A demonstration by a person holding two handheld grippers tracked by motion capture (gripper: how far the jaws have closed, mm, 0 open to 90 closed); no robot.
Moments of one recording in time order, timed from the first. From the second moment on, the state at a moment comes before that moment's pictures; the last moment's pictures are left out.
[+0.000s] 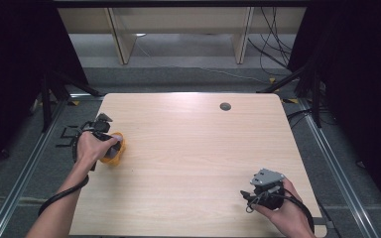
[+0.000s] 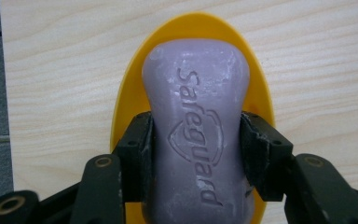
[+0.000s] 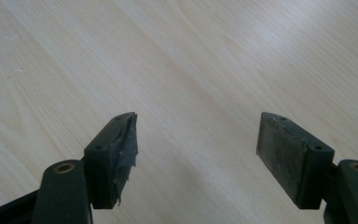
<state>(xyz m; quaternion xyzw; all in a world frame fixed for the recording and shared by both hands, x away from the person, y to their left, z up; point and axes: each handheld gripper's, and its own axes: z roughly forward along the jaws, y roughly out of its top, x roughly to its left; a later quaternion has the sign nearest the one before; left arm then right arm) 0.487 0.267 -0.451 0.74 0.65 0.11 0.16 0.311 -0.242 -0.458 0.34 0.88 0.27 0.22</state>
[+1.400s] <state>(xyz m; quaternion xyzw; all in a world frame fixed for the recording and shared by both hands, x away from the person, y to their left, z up) 0.441 0.276 -0.412 0.73 0.64 0.13 0.22 0.311 -0.242 -0.458 0.33 0.88 0.27 0.22</state>
